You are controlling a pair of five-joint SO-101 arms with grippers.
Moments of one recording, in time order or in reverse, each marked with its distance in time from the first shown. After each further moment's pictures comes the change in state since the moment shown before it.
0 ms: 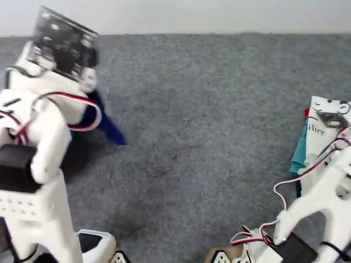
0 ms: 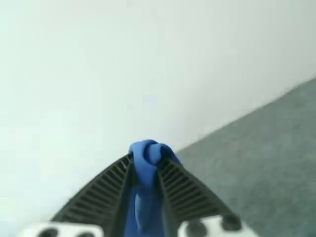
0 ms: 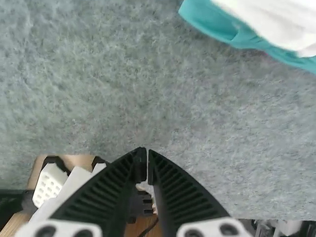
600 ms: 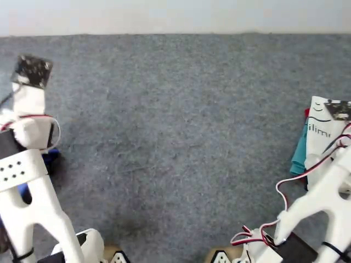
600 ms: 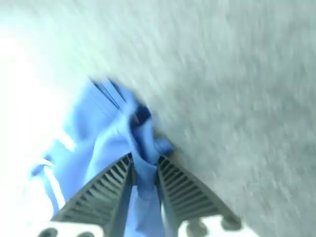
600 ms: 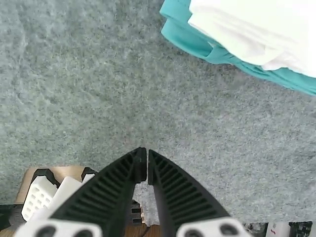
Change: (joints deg) left arm -30.8 0.4 30.7 7.4 -4.9; right arm 0.0 0.0 -6.3 0.0 0.0
